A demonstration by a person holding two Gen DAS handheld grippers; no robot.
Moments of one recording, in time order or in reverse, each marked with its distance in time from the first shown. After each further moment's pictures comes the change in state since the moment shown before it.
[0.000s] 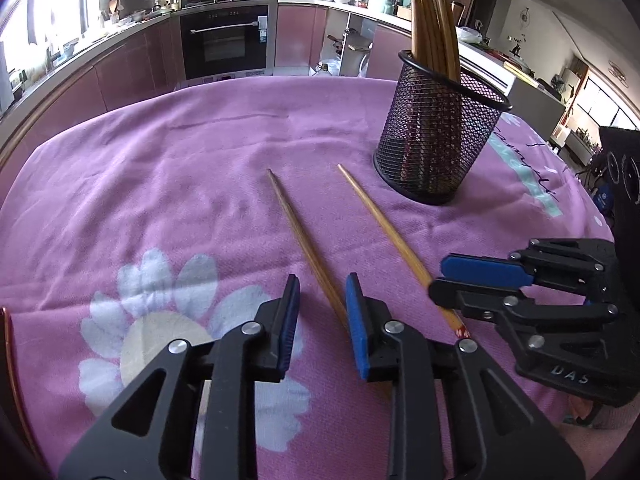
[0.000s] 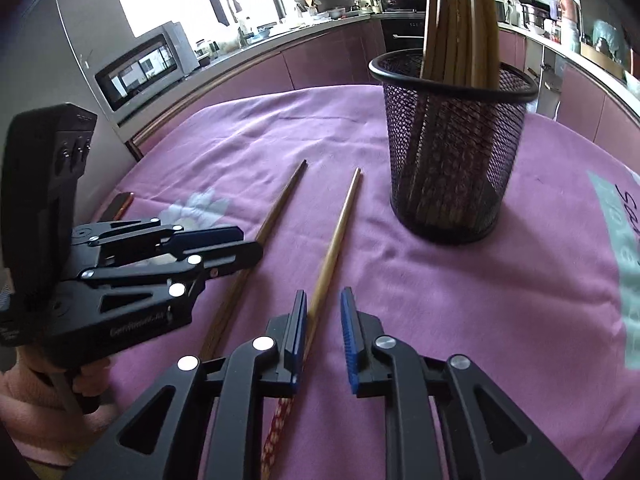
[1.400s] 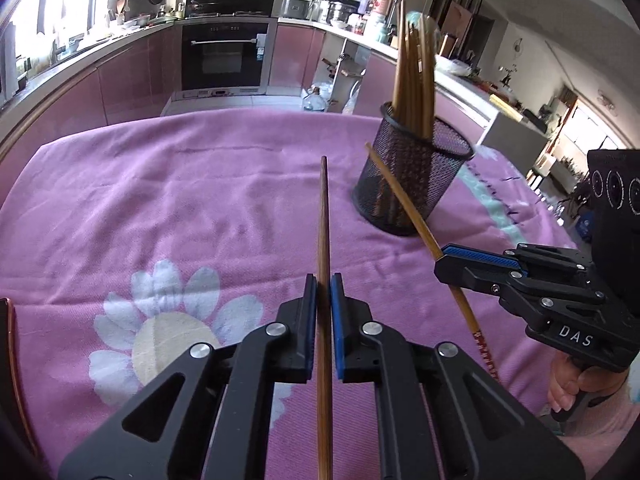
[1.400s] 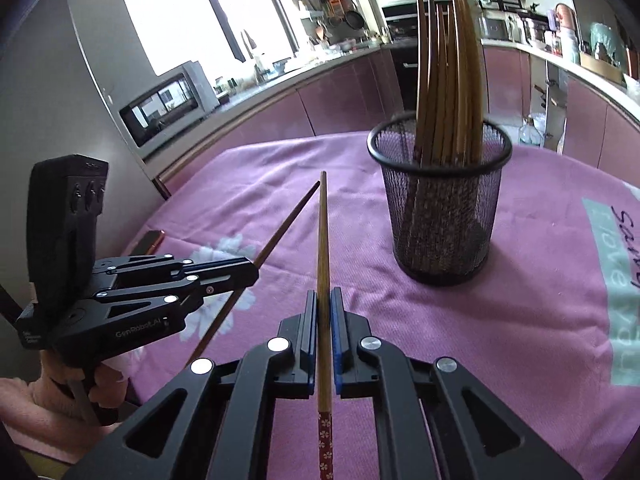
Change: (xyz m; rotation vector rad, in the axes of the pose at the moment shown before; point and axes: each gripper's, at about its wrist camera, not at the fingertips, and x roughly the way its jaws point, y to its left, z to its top) left arm -0.042 0.003 0.003 -0.066 -0.092 -0.085; right arm -0.052 -0.009 0.006 0.021 -0.154 0.104
